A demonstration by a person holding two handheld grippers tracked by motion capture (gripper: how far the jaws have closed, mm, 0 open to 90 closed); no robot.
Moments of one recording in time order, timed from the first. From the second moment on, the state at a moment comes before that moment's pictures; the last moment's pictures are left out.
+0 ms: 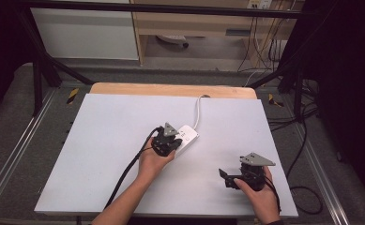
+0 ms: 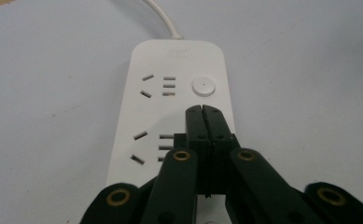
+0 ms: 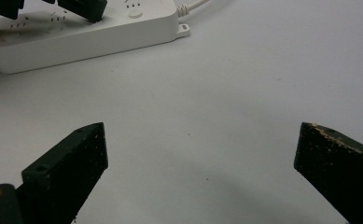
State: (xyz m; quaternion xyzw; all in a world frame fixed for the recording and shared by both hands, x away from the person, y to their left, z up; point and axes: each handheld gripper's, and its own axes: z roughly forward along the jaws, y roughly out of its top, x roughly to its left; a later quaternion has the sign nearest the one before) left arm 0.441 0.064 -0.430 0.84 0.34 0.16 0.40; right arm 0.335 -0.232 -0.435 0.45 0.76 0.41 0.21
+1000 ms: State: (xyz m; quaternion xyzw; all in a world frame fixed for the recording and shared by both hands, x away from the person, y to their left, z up) left arm 0.433 0.054 -0.432 0.84 0.34 0.20 0.38; right arm 0.334 -0.231 -0.436 0.45 0.76 0.41 0.21
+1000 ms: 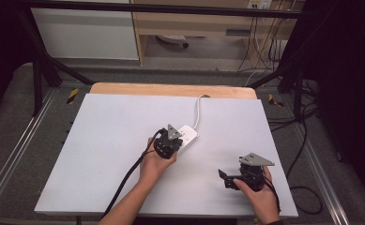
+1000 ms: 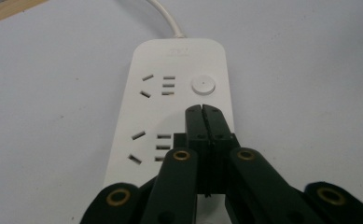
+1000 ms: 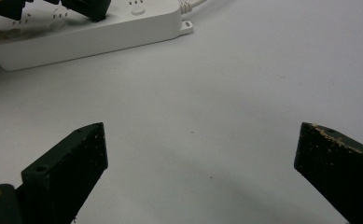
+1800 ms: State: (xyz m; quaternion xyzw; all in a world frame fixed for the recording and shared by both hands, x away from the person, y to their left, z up) left arm 0.438 0.058 -0.430 0.83 0.36 0.17 0.39; right arm 0.335 -0.231 -0.437 0.45 0.76 0.41 0.21
